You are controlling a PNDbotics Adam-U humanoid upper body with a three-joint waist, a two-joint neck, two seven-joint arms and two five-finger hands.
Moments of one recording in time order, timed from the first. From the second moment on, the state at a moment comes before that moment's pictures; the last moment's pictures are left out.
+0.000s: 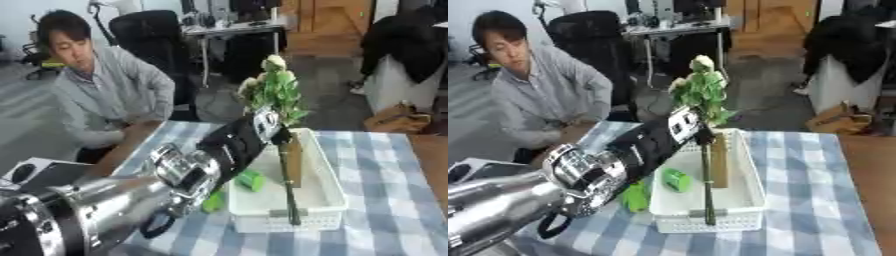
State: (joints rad) left arm -1.01 0.09 0.06 -0.36 -0.68 0.83 -0.25; right arm -0.33 -0.66 -0.15 -1.99 -0.75 -0.17 -0.49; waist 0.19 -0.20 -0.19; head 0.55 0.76
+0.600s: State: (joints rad) left arm -0.98 0.08 0.07 -0.36 -0.69 0.84 -0.16; right arm -0.34 -0.66 -0.14 -1.99 -0.76 -0.18 -0.48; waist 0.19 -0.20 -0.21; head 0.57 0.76
